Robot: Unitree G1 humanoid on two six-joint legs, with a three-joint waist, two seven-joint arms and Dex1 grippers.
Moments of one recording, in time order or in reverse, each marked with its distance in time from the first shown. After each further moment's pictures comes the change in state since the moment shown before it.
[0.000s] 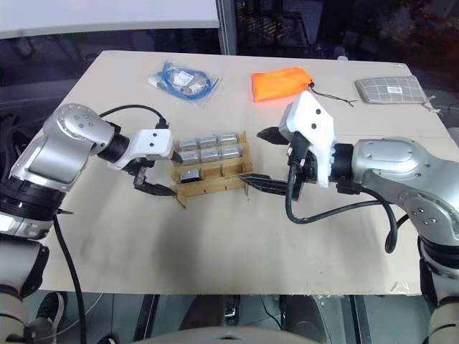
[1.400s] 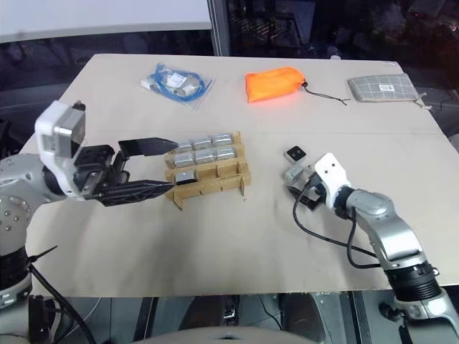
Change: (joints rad) left arm 0.493 -0.115 0.733 -0.507 -0.925 0.423 0.325; right arm 0.420 0.138 0.088 0.450 -0.683 -0.509 0.074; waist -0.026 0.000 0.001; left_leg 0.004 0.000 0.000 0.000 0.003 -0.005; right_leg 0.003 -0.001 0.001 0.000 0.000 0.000
